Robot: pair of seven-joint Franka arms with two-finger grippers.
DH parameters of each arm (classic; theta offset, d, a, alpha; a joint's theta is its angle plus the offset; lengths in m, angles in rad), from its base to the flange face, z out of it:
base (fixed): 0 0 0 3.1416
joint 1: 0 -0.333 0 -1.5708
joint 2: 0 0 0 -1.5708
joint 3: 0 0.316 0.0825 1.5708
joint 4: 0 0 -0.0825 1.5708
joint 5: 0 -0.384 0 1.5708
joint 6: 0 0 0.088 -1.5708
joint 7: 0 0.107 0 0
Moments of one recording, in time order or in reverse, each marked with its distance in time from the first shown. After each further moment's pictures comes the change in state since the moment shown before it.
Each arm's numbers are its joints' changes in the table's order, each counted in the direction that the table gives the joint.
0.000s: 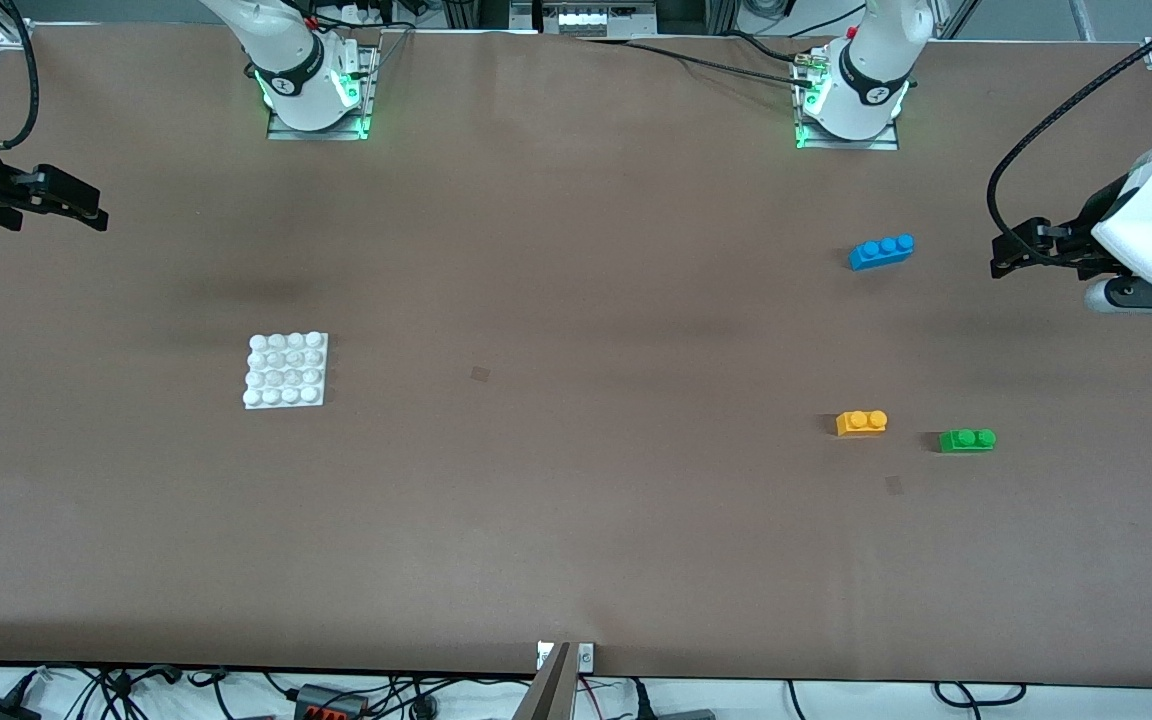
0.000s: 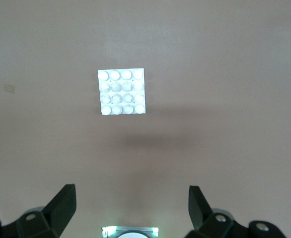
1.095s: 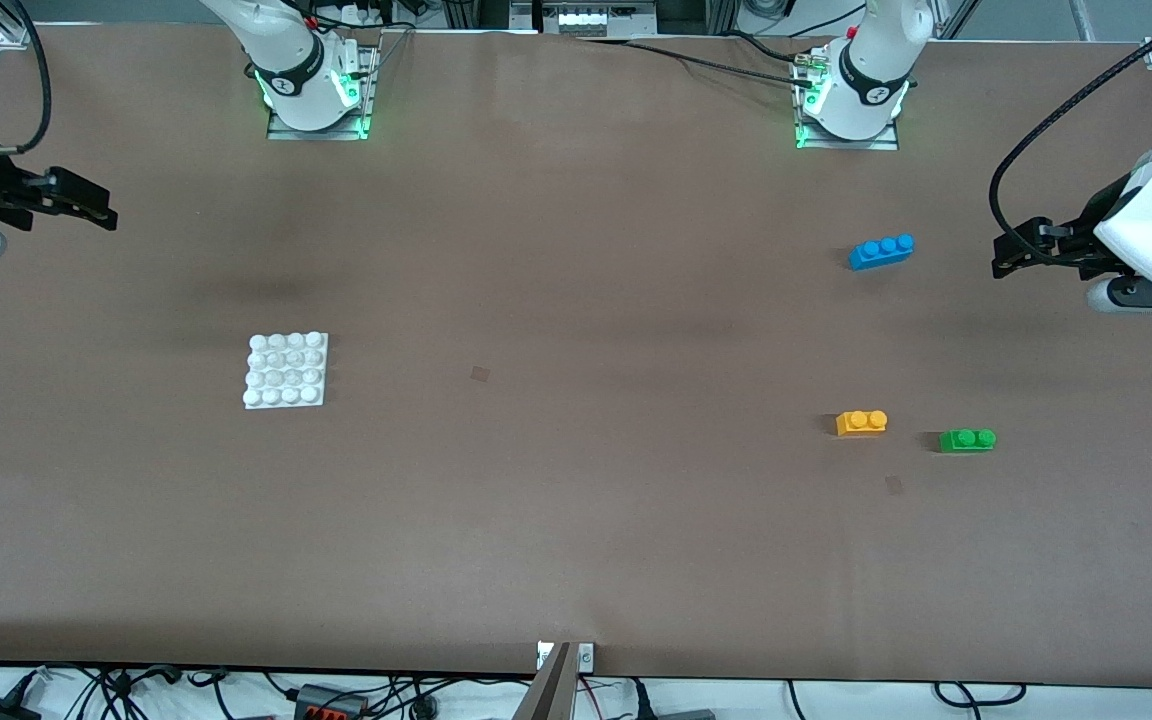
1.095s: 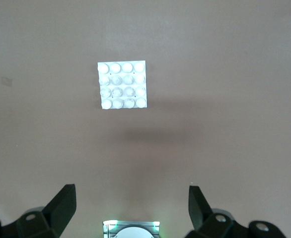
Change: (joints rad) left arm 0.000 0.000 0.001 0.004 0.000 0.000 0.000; right arm -0.002 -0.030 0.001 -0.011 0.000 0.016 0.007
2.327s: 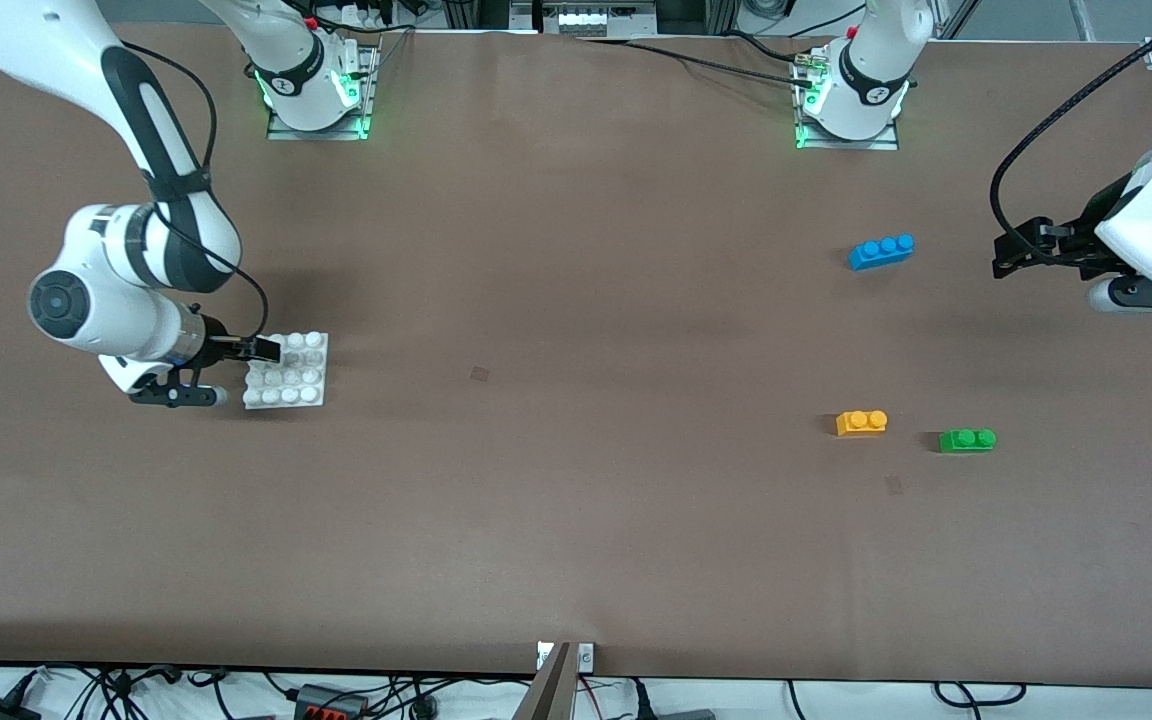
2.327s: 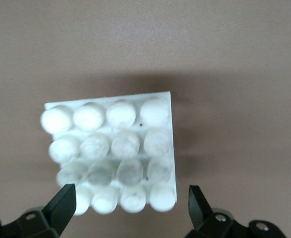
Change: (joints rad) left arm 0.000 0.000 0.000 0.001 0.000 0.000 0.000; right arm -0.025 -0.419 0.003 -0.367 -0.060 -0.803 0.034
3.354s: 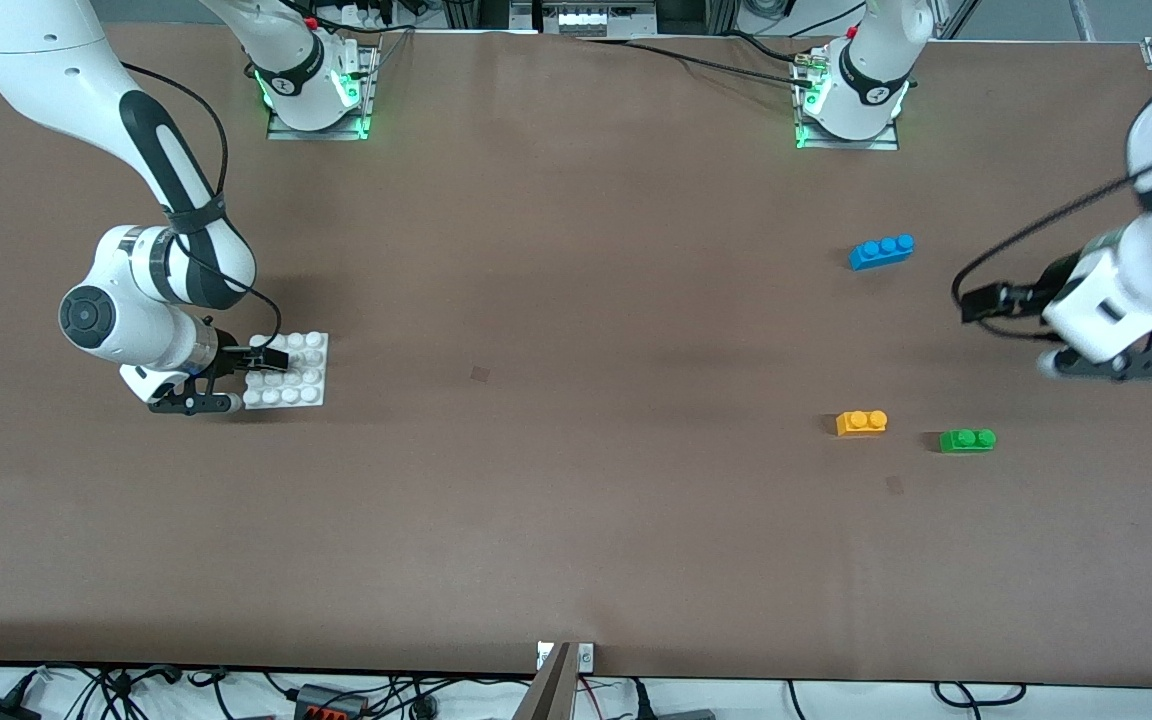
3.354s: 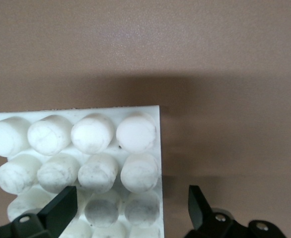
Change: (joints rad) left arm -0.009 -0.172 0.000 -0.036 0.000 -0.130 0.003; right arm 0.018 -0.079 -0.003 -0.007 -0.015 -0.104 -0.068
